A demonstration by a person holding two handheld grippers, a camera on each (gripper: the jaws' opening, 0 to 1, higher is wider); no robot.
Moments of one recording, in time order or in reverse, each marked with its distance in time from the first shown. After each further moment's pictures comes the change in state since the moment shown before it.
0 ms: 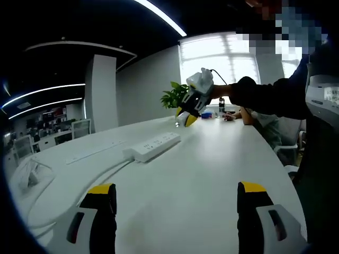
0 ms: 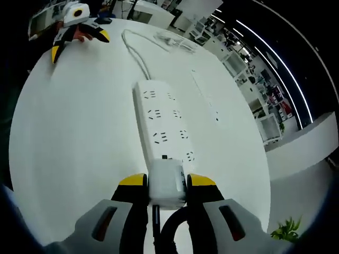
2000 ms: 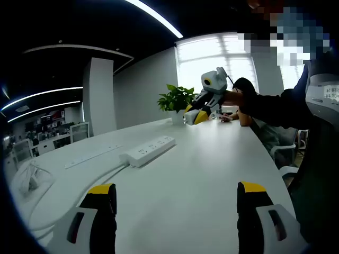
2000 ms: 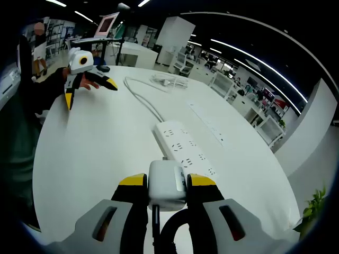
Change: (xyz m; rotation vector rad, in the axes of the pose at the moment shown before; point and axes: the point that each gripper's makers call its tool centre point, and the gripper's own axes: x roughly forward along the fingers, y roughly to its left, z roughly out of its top) left arm -0.004 -0.015 0.008 0.019 -0.012 -0.012; right arm -0.048 0.041 0.028 0.223 -0.312 -0.012
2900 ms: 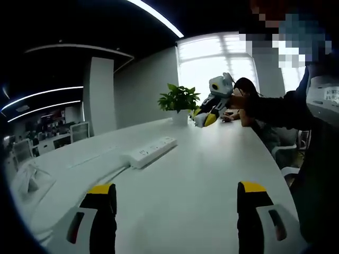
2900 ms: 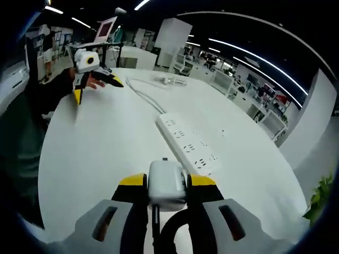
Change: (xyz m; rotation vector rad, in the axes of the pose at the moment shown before) left arm 0.008 0.002 0.004 0.000 0.003 -0.001; right arm -0.025 0.014 -0.023 0.056 -0.040 0.029
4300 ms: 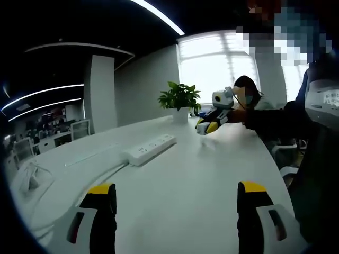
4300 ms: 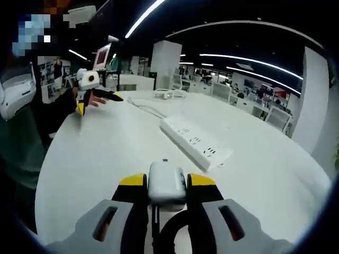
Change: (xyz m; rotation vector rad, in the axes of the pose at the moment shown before) left arm -0.004 -0.004 -0.003 -0.007 0.019 0.010; right arm 0.011 0.000 -0.036 0.159 -0.190 0.067
